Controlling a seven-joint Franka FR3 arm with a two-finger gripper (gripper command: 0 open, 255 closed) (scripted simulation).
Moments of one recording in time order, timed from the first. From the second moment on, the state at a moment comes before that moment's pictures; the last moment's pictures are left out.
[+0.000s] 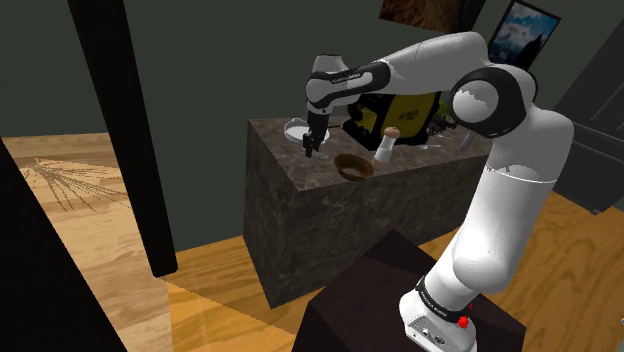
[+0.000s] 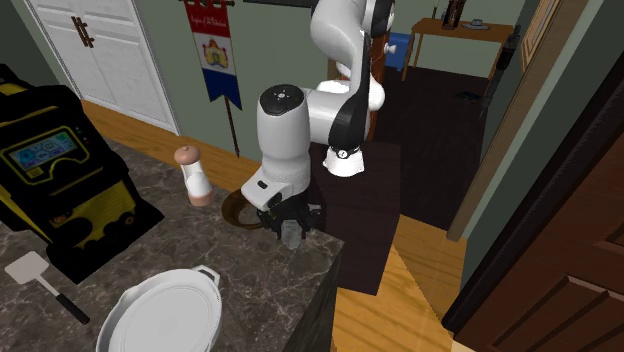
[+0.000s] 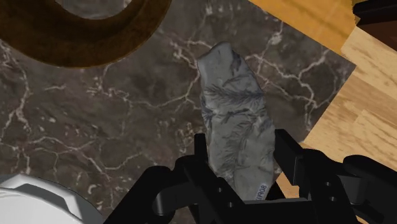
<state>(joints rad) 0.12 0.22 -0.19 -1.86 0.03 2.04 -0.35</state>
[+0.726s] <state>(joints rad) 0.07 0.11 -0.24 -1.92 0.00 1.99 -0.43</state>
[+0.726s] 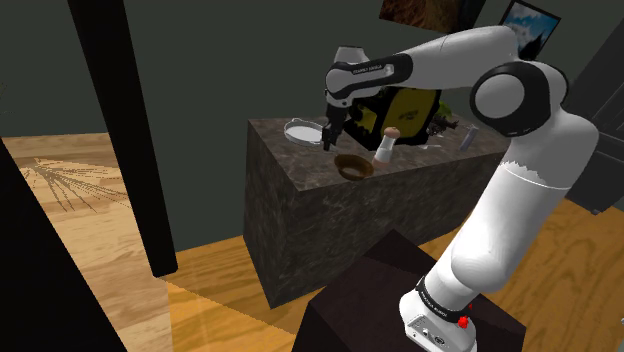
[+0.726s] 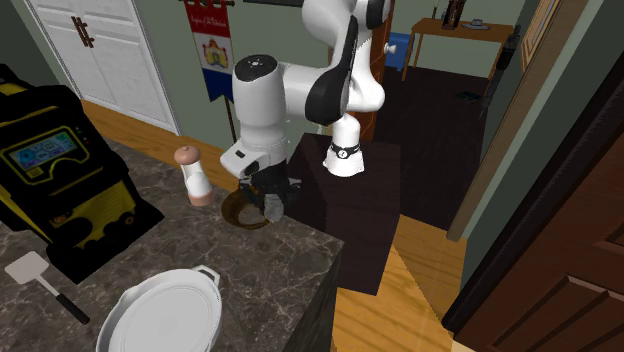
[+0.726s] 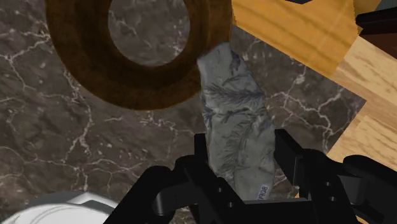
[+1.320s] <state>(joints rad) -0.02 0.01 -0.32 -2.05 -0.03 2.03 -0.60</state>
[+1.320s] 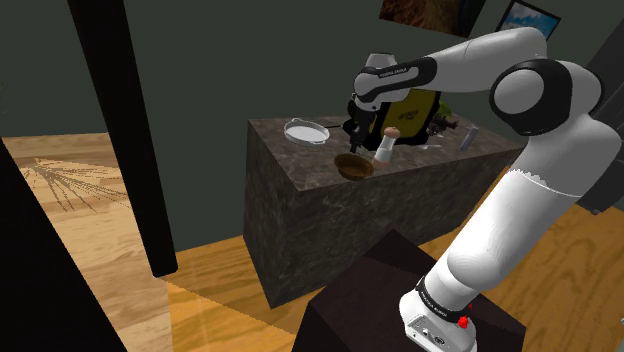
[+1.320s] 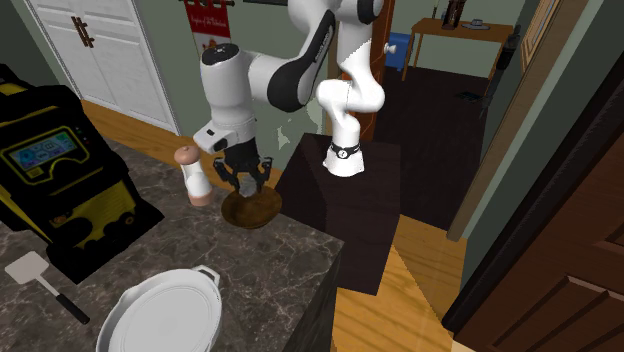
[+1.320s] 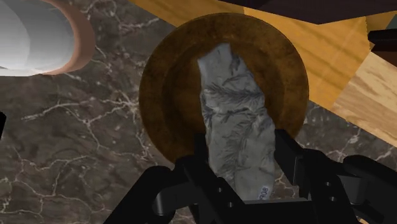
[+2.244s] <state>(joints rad) -0.03 0.08 -0.33 -2.15 0.00 2.19 -0.62</state>
